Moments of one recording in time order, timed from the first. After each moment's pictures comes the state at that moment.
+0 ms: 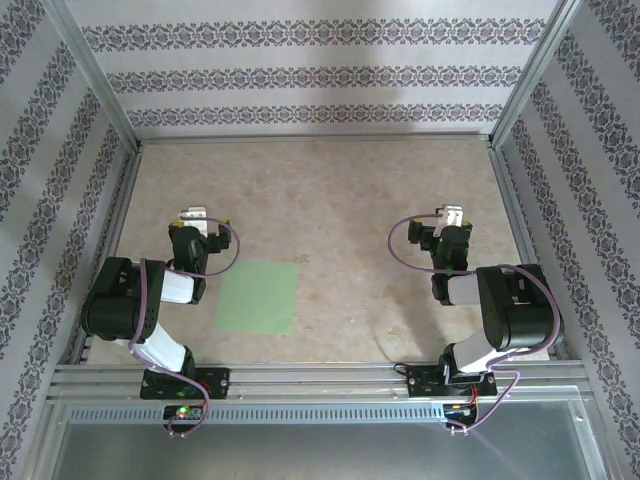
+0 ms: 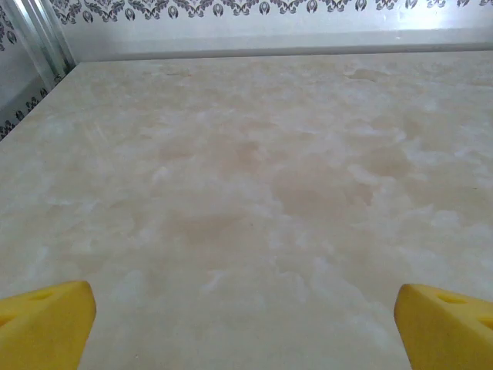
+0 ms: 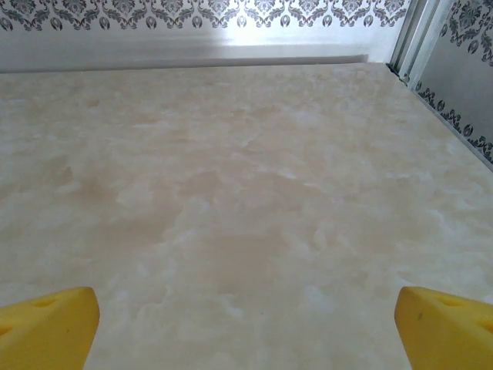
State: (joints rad) left arm -0.02 1.61 0.37 0.91 -0.18 -0.01; right arm 0.03 1.53 0.33 0.88 0.15 0.05
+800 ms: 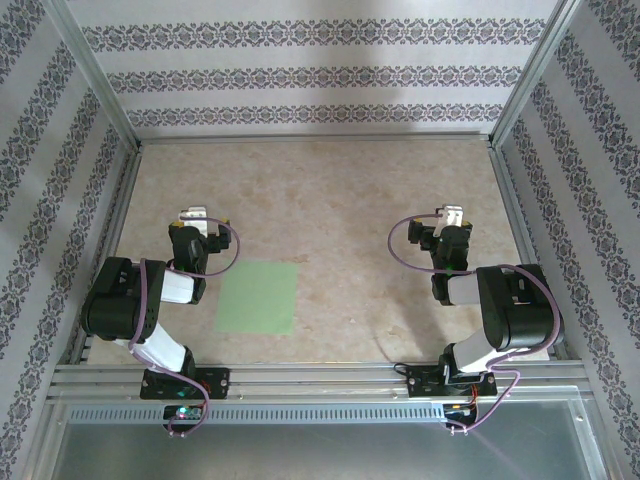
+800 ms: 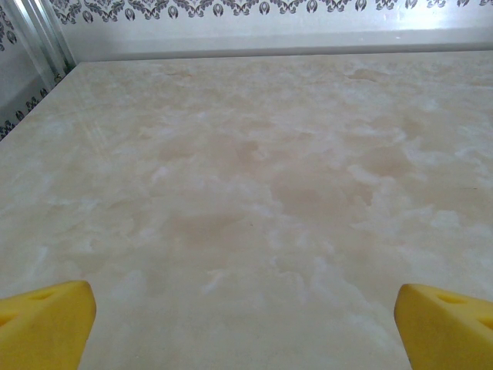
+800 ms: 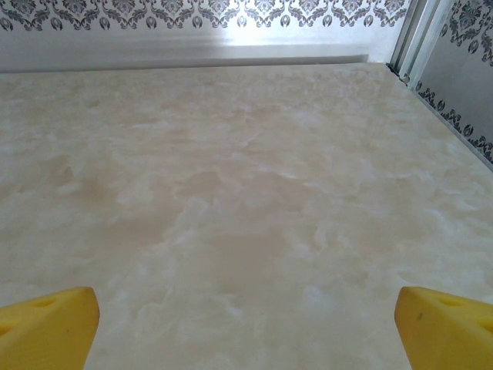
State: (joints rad) left arm -0.02 1.61 0.37 0.91 -0.18 -0.01; right arm 0.03 1.53 0.33 0.88 0.15 0.05
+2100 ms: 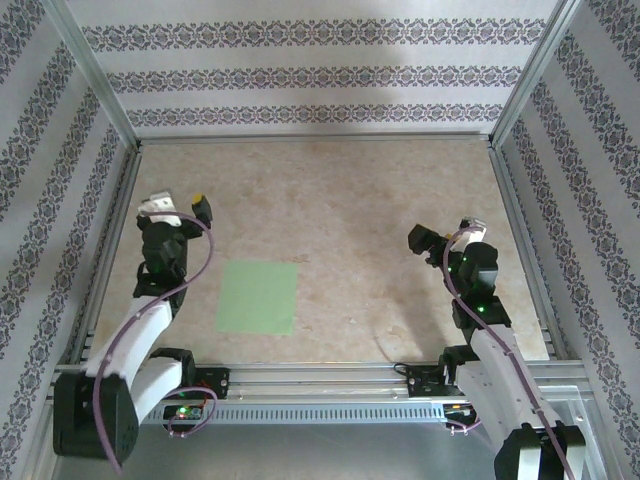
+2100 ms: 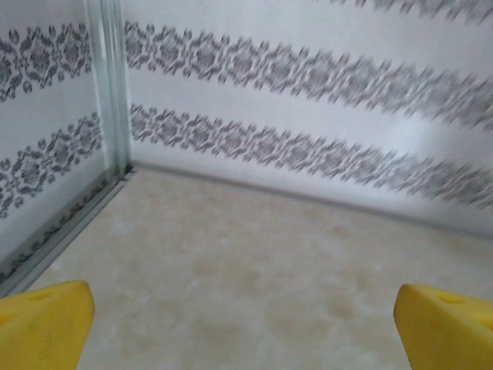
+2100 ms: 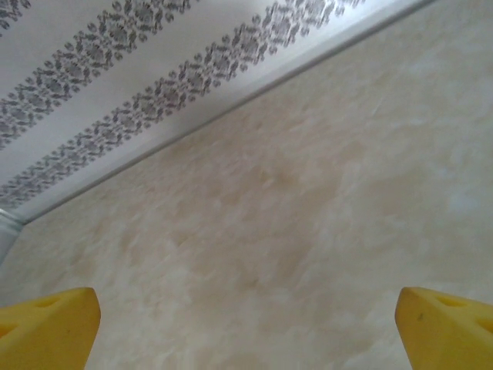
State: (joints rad) left arm -0.02 0.92 0.48 0.33 -0.23 -0.19; right arm 0.04 0.68 0.33 0.05 -0.18 0.57
